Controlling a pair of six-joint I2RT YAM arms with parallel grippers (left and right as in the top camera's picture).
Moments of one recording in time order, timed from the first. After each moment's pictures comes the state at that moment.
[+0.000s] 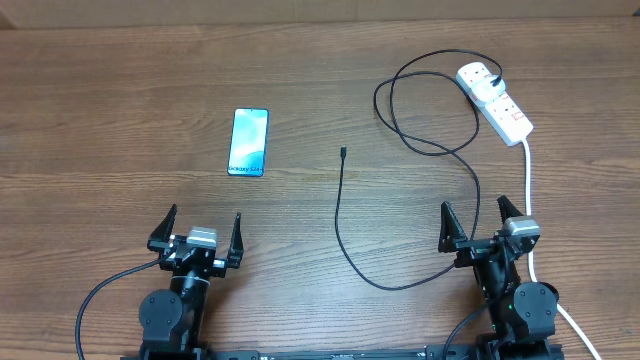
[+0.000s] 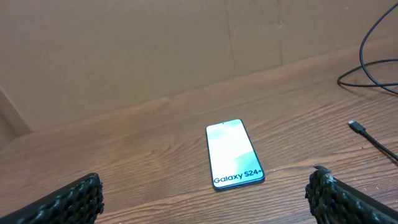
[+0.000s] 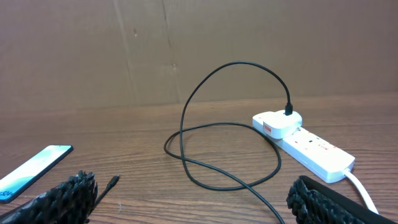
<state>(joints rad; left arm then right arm) -0.06 0.02 0.01 -0.08 0.04 0.22 0.10 0.01 0.02 -0.04 -0.04 0.12</state>
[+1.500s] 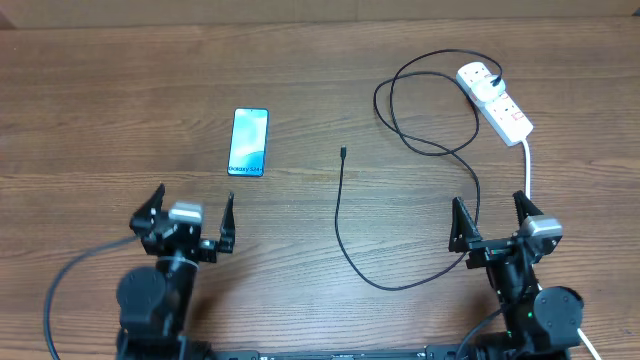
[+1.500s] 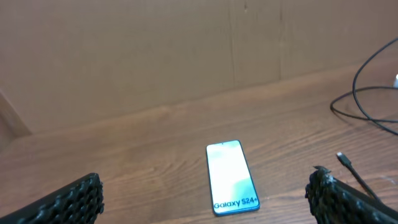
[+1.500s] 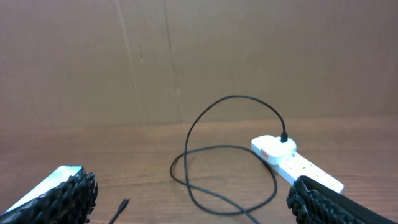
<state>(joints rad) -0.06 0.35 0.35 -0.14 0.04 0.16 0.10 0.08 0.25 -0.18 -0.04 0.12</state>
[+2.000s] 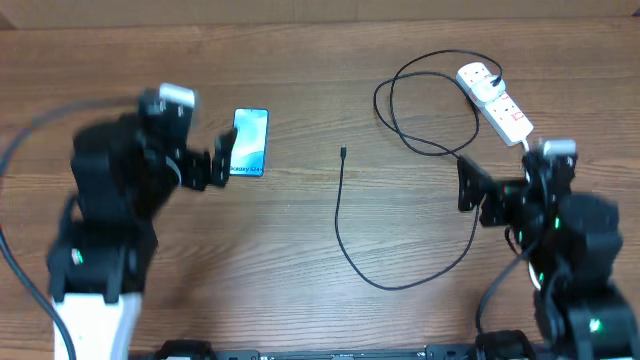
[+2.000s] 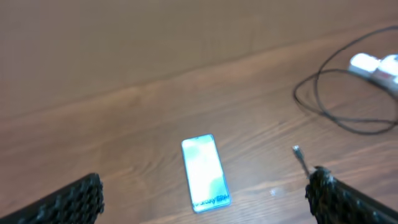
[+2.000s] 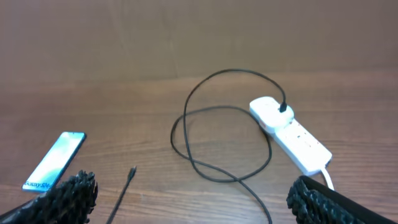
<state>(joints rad) -0.06 1.04 1.22 -0.69 0.16 0.16 0.10 0.70 0.86 -0.55 -0.05 0.12</state>
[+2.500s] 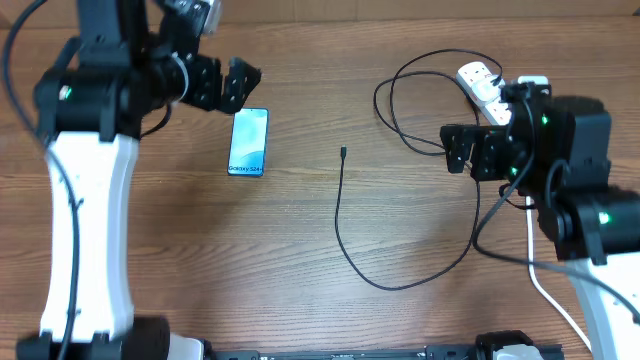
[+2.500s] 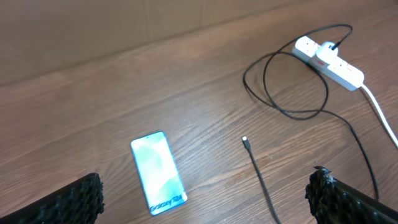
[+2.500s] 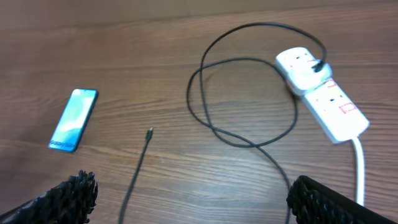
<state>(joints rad) -0.06 1.64 1.97 -1.14 0.38 0.16 0.10 1.14 1.29 -0.88 -0.15 0.12</state>
